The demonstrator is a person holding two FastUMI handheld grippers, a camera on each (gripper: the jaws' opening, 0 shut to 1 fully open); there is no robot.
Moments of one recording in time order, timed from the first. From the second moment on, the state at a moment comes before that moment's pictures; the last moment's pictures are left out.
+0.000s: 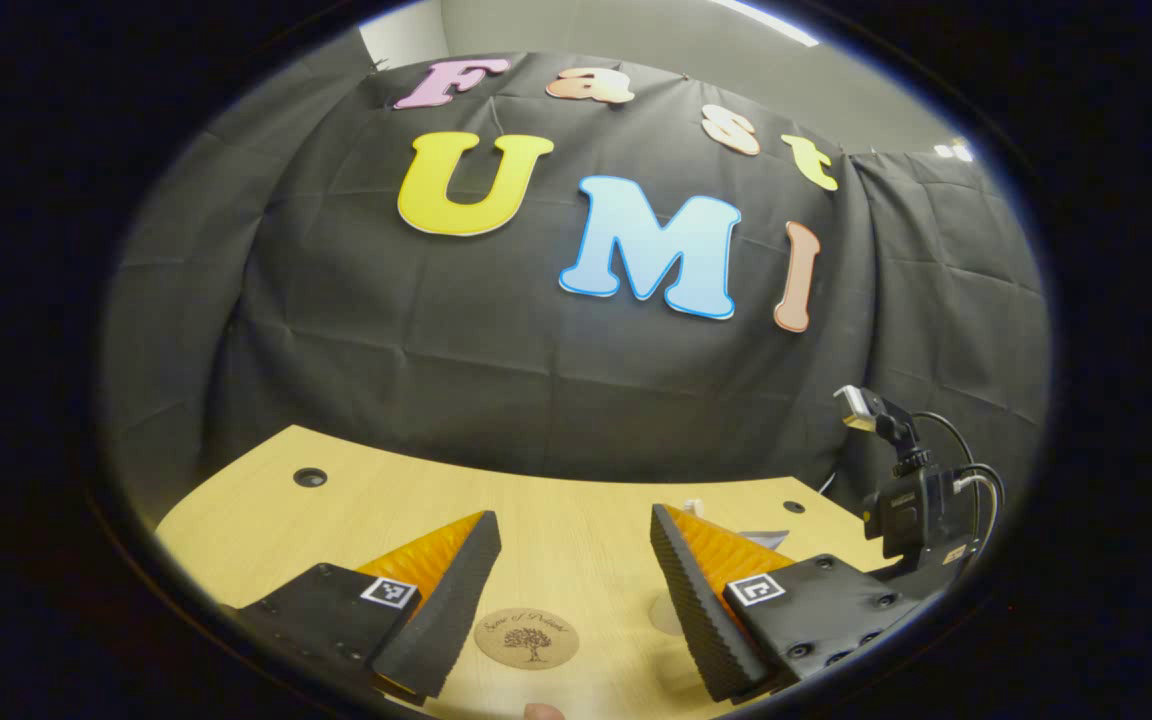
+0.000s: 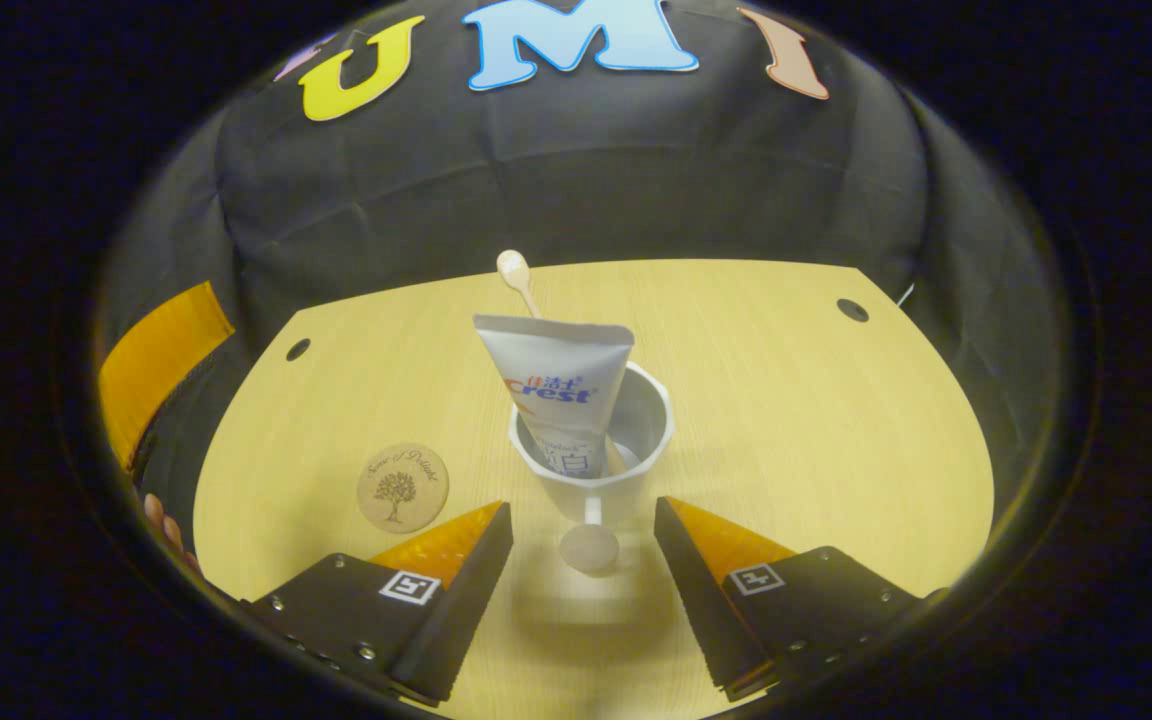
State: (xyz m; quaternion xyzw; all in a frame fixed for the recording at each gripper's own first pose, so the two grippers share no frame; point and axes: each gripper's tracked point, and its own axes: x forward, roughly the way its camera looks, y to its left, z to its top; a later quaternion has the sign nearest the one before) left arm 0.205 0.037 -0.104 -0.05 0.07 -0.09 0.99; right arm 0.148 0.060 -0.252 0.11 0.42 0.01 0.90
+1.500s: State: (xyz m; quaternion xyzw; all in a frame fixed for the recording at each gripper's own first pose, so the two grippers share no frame) left arm 0.185 0.063 -0.113 -0.05 0.08 -0.07 0.99; right arm 0.142 0.054 -0.265 0.09 0.42 0.00 0.90
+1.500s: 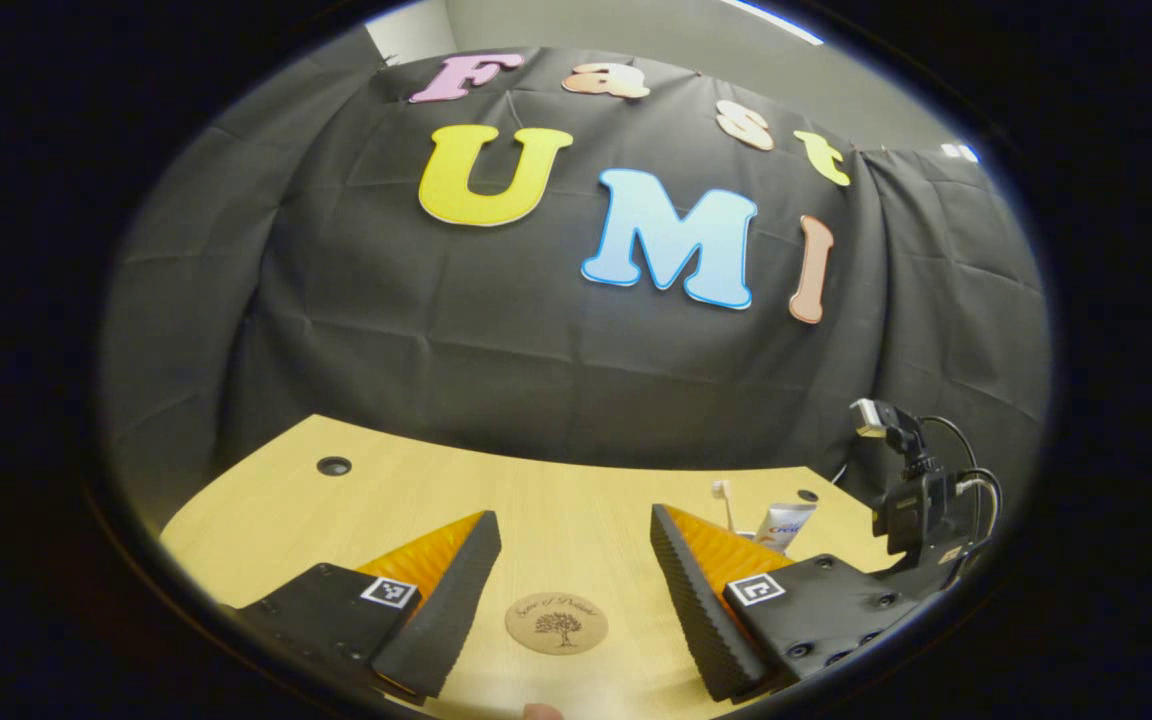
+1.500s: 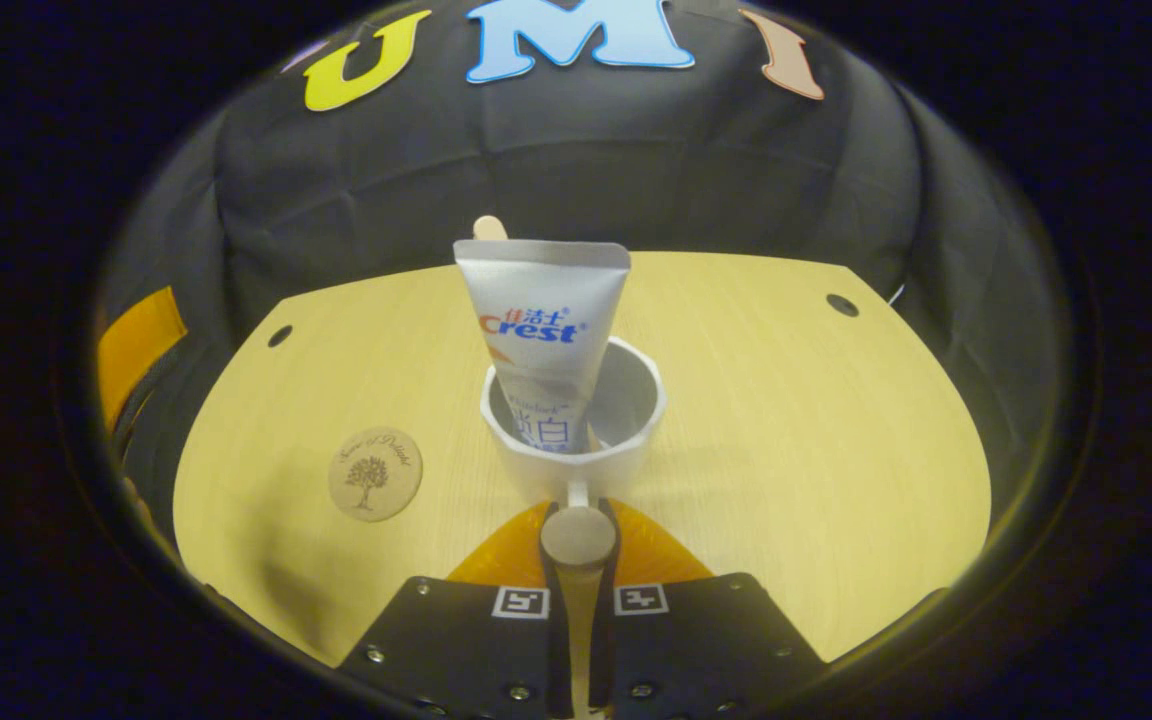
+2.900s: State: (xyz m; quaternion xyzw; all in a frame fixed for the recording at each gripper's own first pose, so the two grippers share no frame) left arm 0.136 0.164 -0.095 -0.05 0.06 -0.01 1.00; right arm 0.157 0.198 -0.231 0.08 0.32 0.10 0.94
